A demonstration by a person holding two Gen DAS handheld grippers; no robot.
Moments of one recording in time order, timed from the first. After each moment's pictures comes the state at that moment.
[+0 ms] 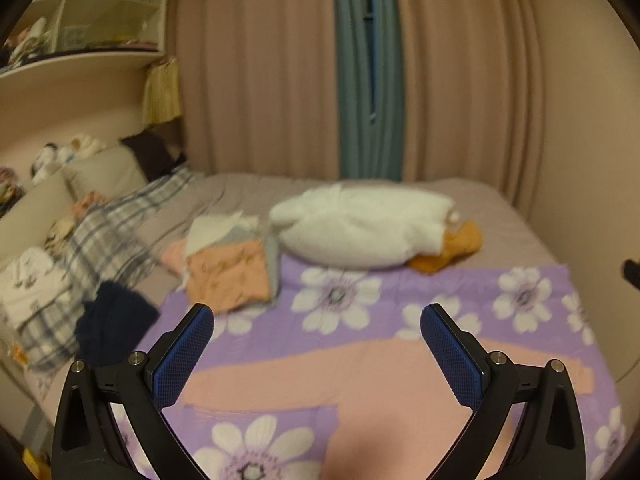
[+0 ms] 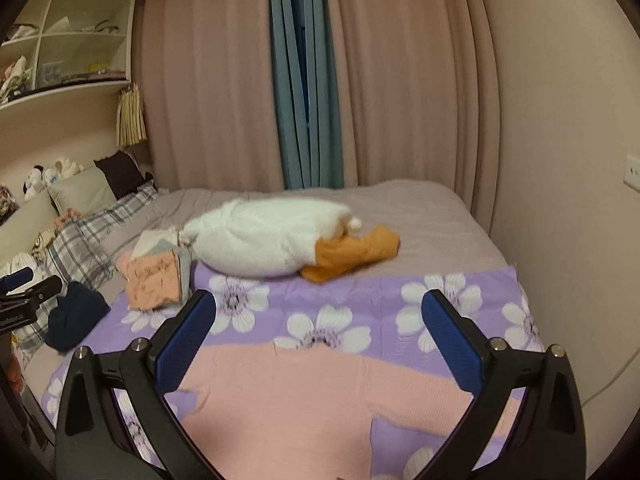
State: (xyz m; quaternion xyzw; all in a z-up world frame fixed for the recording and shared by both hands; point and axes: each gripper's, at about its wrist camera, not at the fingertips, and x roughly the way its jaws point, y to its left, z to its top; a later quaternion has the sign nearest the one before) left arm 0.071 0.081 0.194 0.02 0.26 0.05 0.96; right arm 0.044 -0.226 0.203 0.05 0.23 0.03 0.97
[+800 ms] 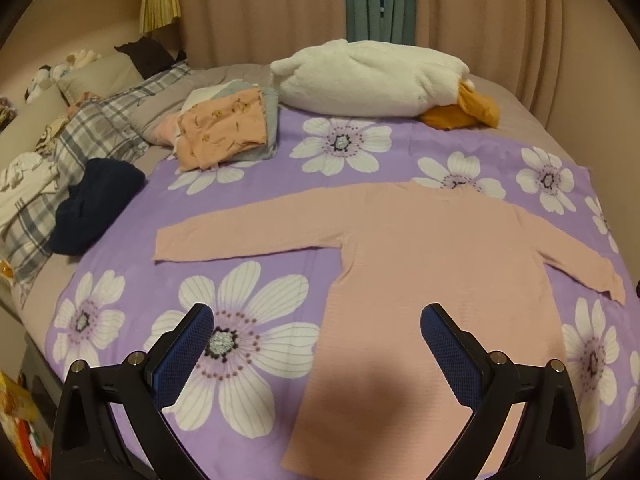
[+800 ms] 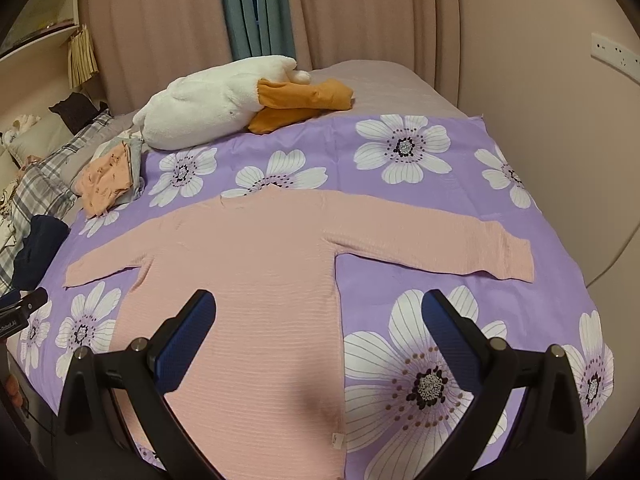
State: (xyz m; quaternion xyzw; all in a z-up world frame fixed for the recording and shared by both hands) left arm 0.033 0.076 0.033 0.01 0.40 0.06 0.91; right arm -0.007 -0.254 0.027 0.07 0.37 -0.03 0.93
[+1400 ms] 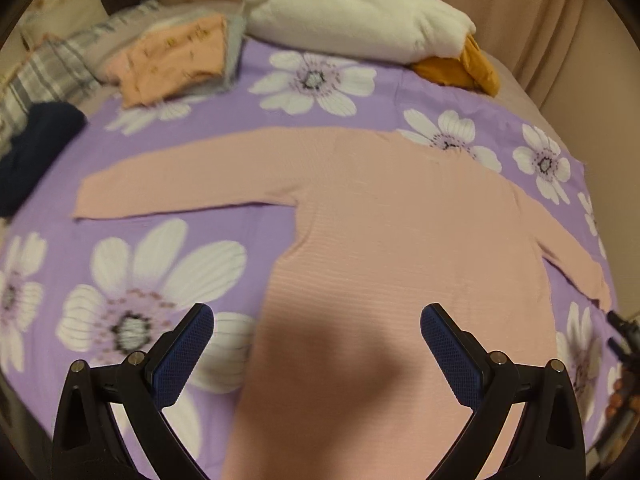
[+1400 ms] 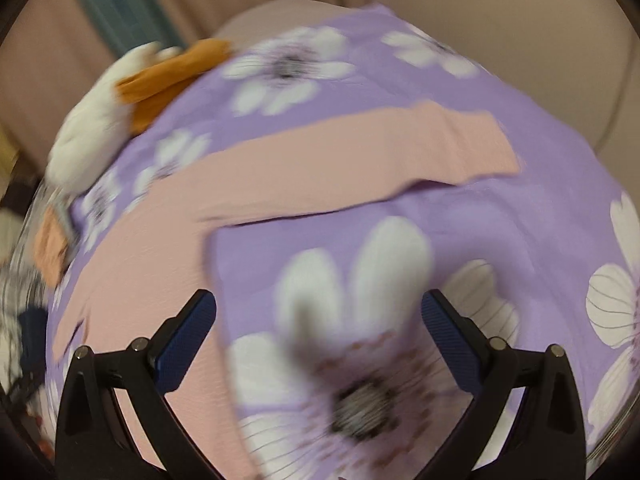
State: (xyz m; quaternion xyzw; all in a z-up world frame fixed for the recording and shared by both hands) left arm 0.103 0.070 -0.045 -0.07 0.48 0.00 0.87; right arm 0.028 -0.410 -0.100 0.27 0.44 -0.14 0.85
